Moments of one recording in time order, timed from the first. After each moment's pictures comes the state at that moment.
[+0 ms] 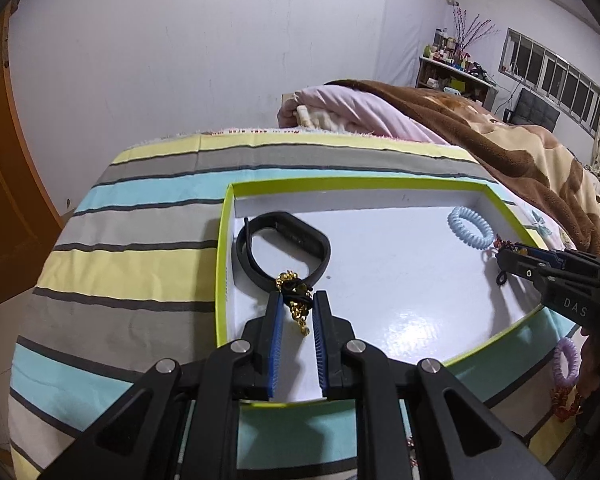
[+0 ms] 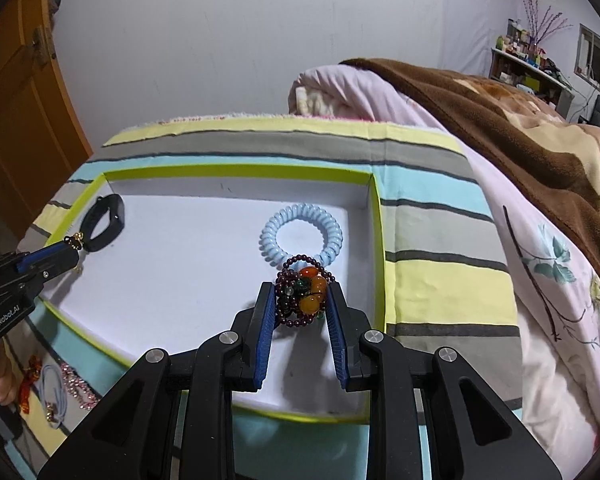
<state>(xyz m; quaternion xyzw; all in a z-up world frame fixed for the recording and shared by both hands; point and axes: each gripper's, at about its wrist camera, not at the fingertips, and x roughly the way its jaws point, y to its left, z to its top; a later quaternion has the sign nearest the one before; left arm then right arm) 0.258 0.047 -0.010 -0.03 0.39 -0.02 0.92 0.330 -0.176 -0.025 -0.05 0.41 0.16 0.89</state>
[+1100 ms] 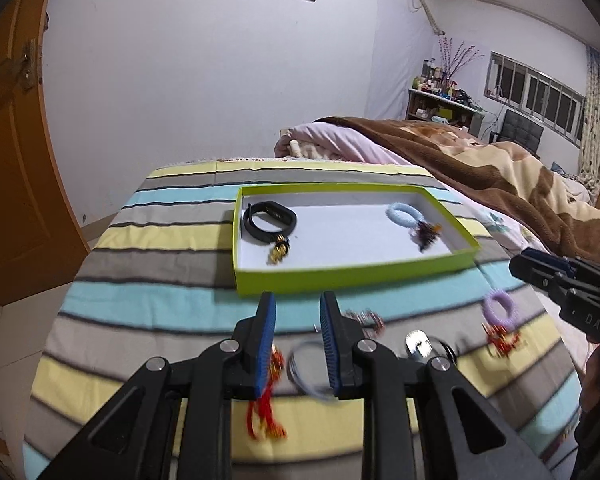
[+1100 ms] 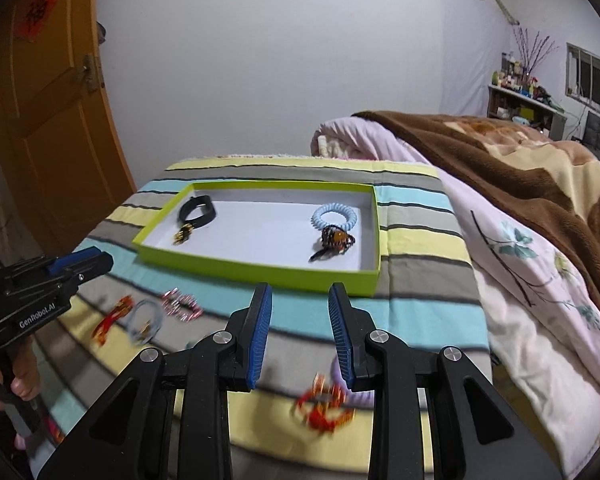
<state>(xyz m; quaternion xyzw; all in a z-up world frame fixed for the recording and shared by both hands) 0.135 0.032 0.032 -0.03 0.33 -0.01 0.94 0.174 -0.198 0.030 -0.02 0.32 0.19 0.93</state>
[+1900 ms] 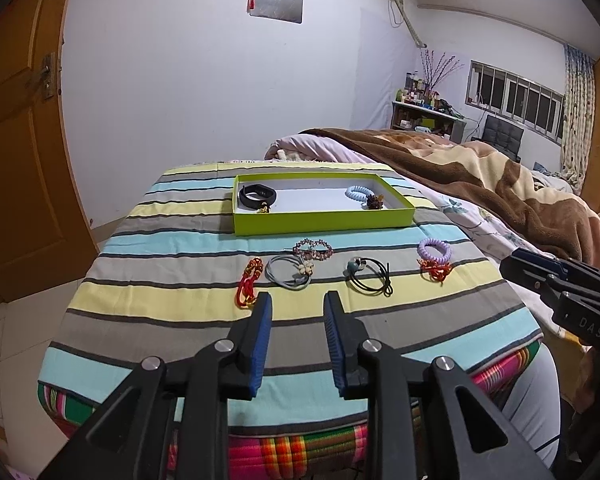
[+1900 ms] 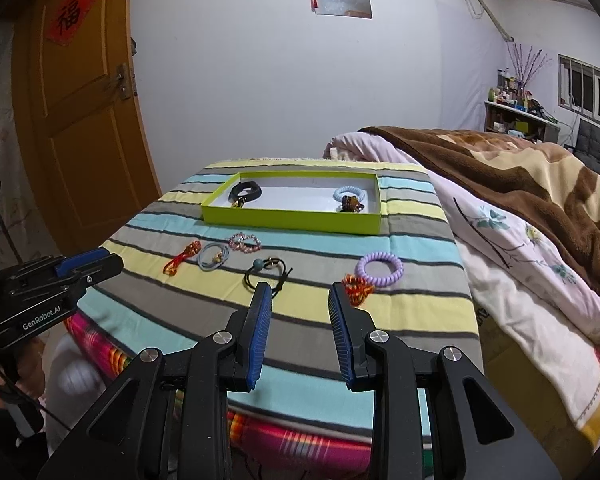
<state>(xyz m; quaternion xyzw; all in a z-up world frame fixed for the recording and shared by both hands) 0.016 0.013 0.042 -0.03 0.30 -0.02 0.95 0.055 -0.219 0.035 -0.02 0.29 0.20 0.93</state>
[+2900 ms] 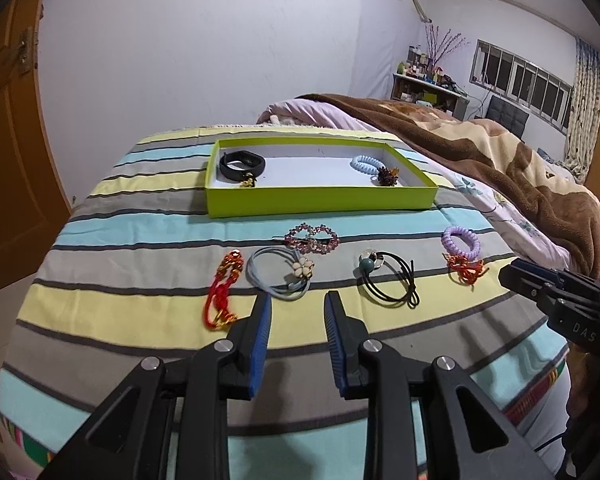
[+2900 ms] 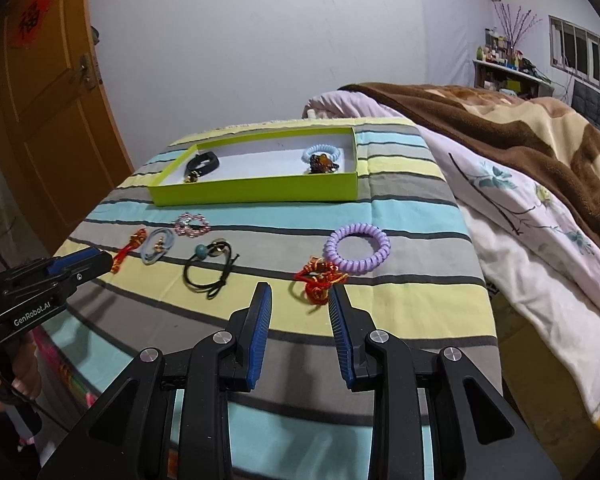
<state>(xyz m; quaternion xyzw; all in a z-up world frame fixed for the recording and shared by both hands) 0.088 0.006 0.003 -0.03 0.35 -0.04 0.93 0.126 -0.231 -0.011 0.00 0.36 0.18 0.92</state>
